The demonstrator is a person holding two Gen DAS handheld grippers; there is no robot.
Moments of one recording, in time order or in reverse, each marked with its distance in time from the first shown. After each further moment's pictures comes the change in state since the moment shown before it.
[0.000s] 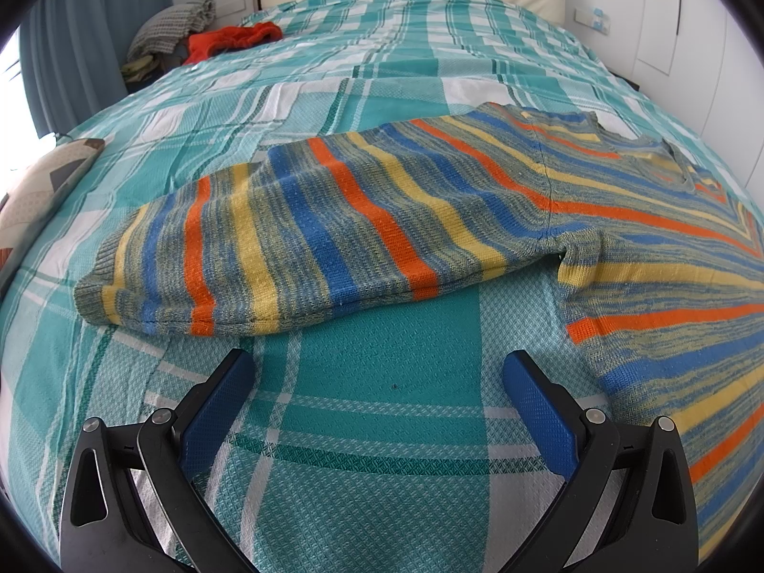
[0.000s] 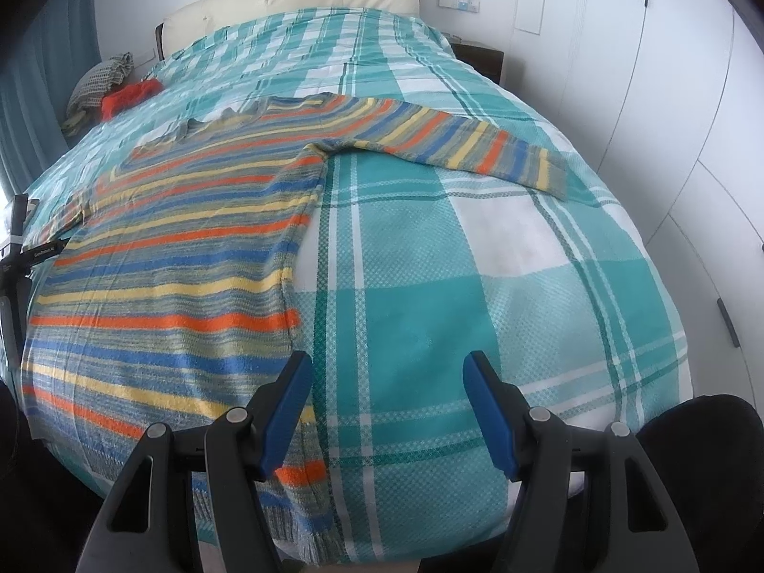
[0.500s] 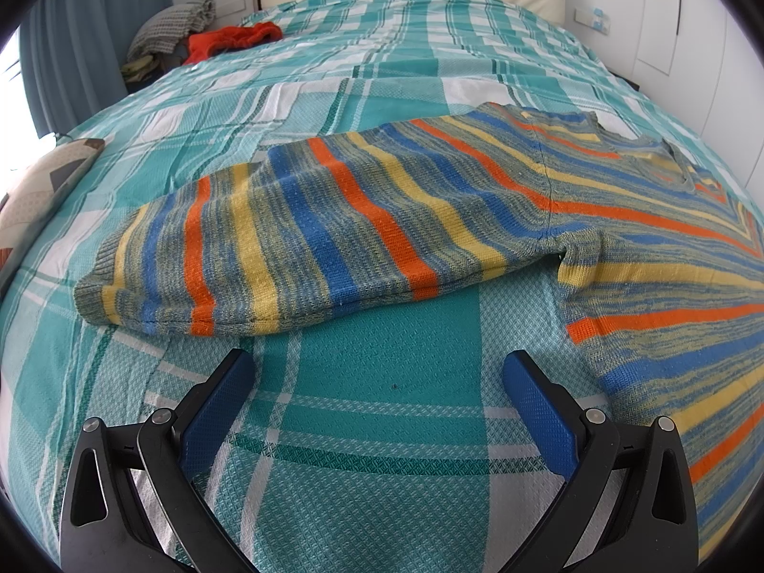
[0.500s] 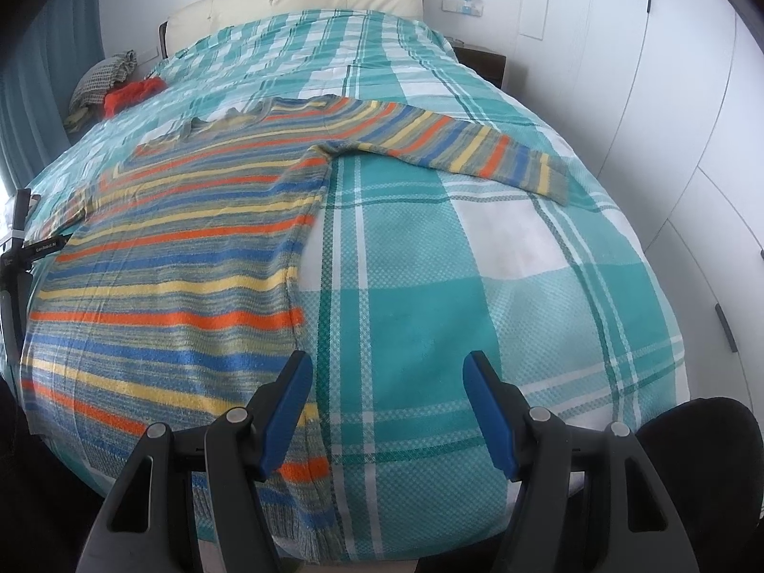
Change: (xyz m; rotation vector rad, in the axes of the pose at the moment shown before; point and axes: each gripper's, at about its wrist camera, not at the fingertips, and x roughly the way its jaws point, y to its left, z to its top) left arm 0.000 0.000 0.000 0.000 0.000 0.000; right arm -0.001 0.001 0.000 -0.008 -0.004 -0.001
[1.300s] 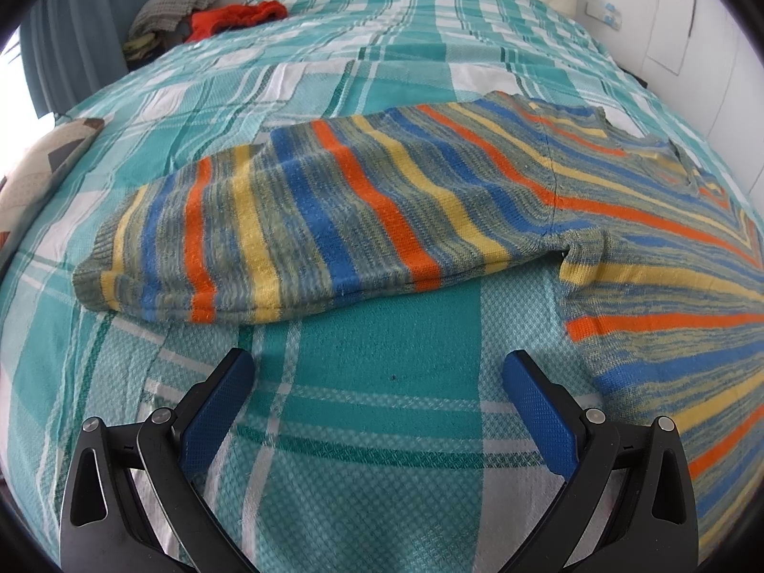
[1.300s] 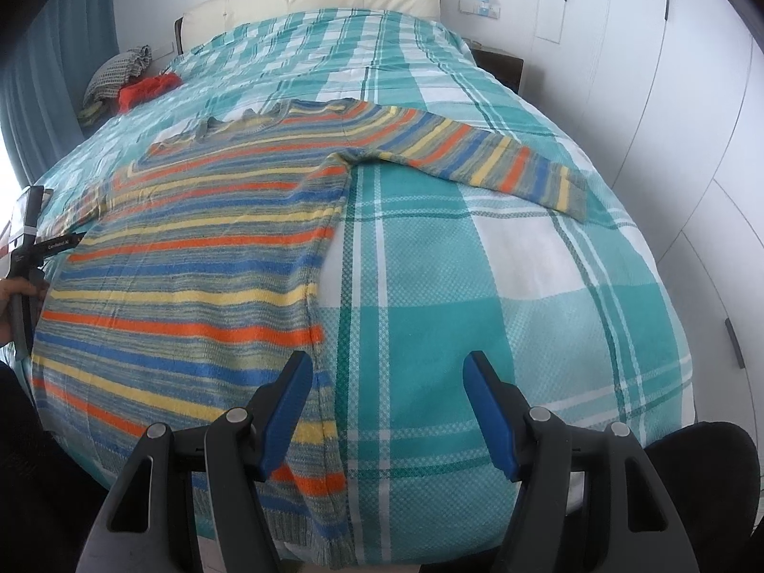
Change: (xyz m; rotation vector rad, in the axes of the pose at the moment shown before) left arm -0.001 0.005 0.007 -0.049 0.113 -0.012; right arm -0.001 0.002 0.016 -0.026 0.007 0.047
